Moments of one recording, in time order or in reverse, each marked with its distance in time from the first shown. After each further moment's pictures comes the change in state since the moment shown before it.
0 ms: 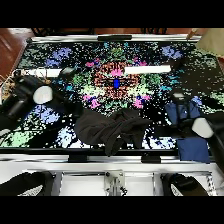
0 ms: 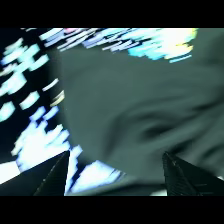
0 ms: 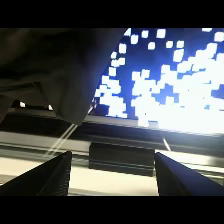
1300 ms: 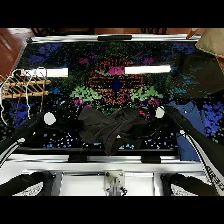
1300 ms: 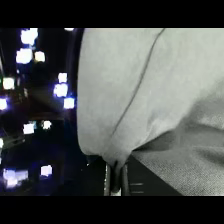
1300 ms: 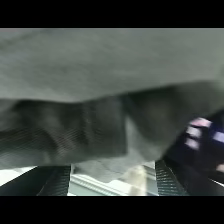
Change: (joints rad) left arm 0.219 -0.030 -0.601 -0.461 0.617 0.087; right arm 0.002 -0.575 -0.061 0.327 -0.243 -0.280
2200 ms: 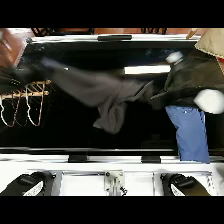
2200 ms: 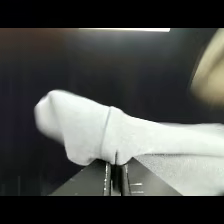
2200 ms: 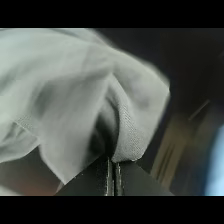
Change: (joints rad) left arm 0.054 0.322 0.653 0.322 -0.036 0.002; right arm 0.000 0.451 0.434 -0.361 -0.038 -0.033
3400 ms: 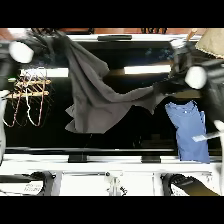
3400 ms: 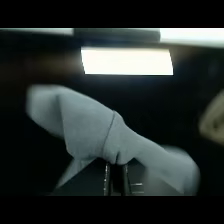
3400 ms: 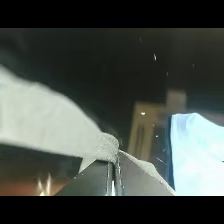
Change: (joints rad) left arm -0.006 -0.664 0.416 -0.045 0.115 0.001; right arm -0.001 -0.339 0.172 -0.186 0.114 0.196
